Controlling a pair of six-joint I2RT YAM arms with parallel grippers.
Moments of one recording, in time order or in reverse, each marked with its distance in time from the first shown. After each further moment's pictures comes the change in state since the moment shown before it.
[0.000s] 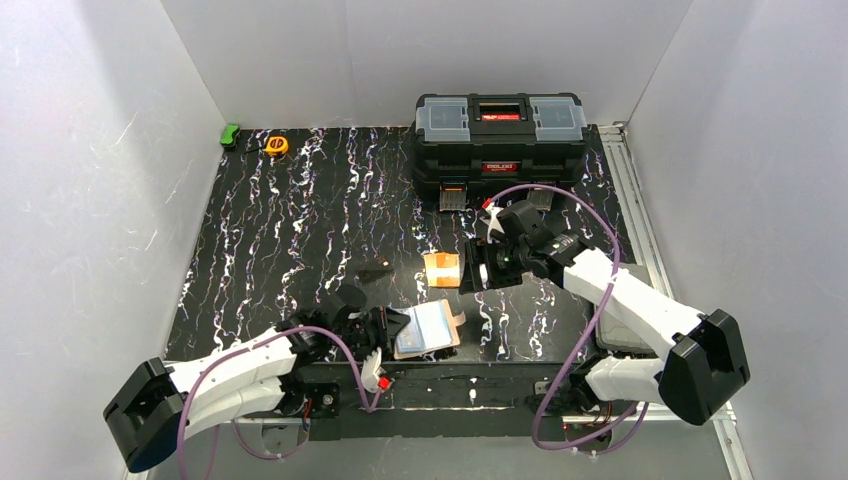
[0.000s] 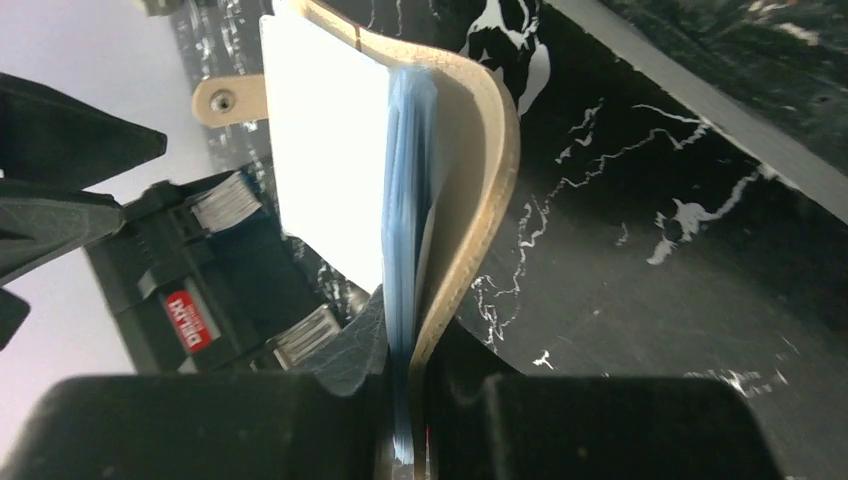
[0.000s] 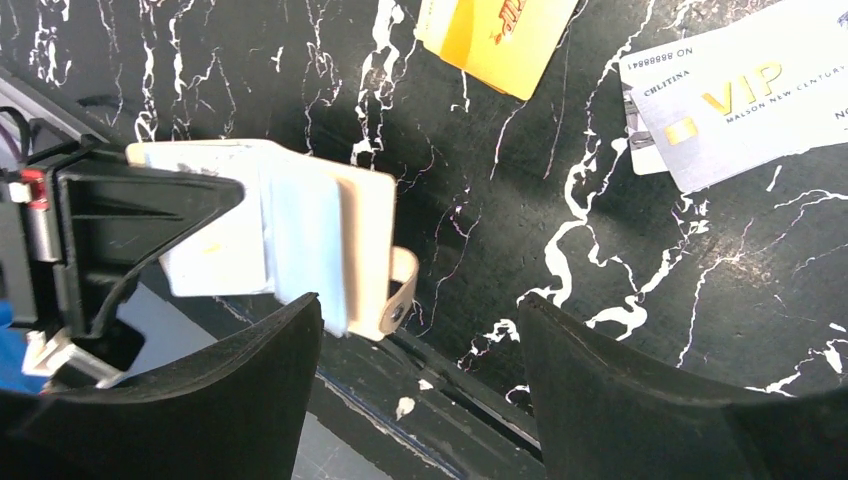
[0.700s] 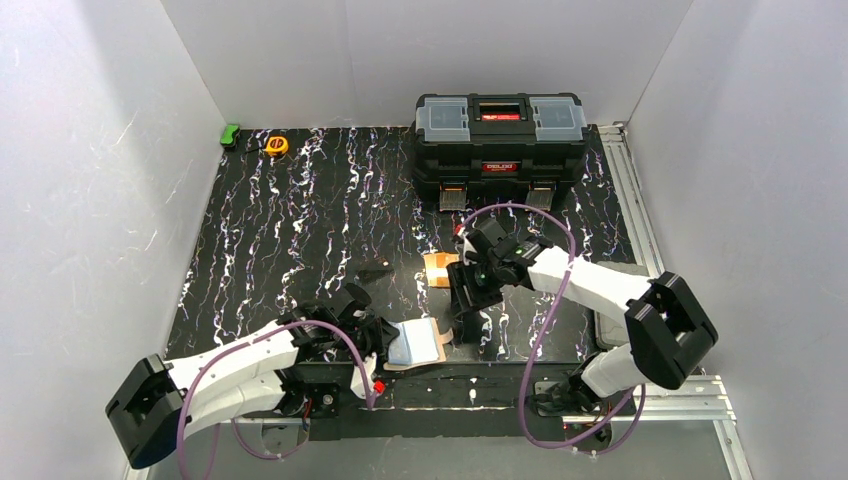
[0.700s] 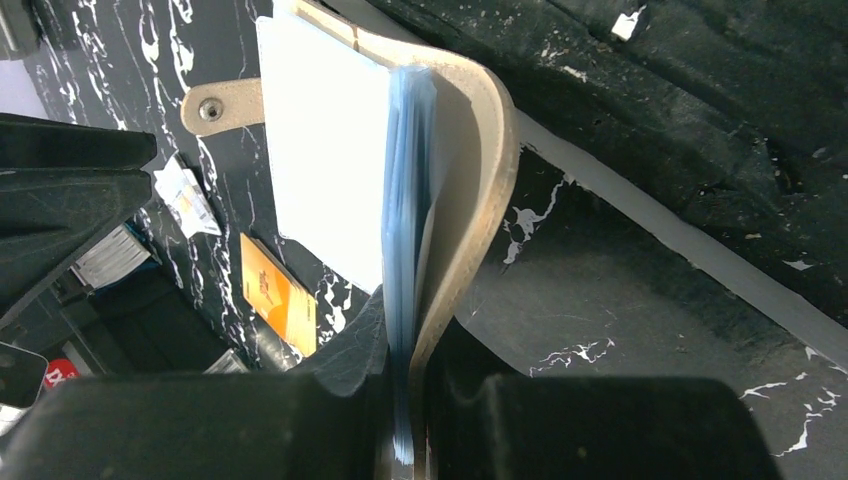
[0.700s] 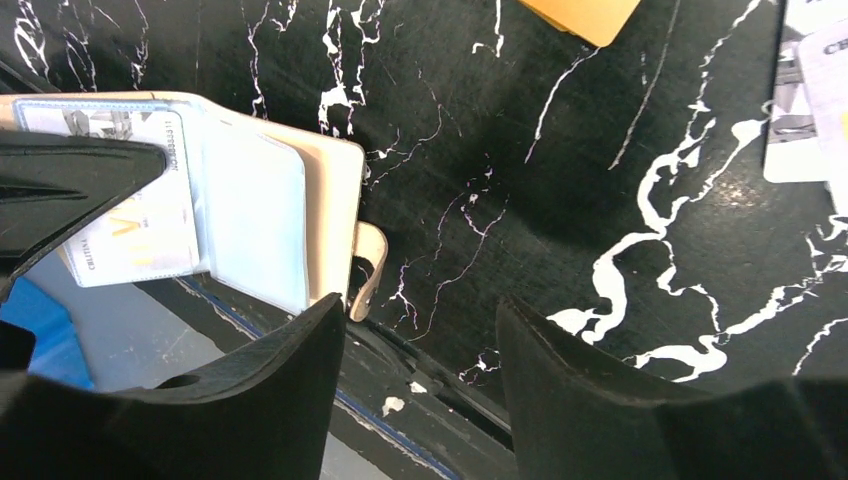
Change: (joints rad) left arm 0.000 0.022 0.115 -0.363 0.000 0.019; right arm 0.098 0.197 -0.043 0.067 -0.014 0.000
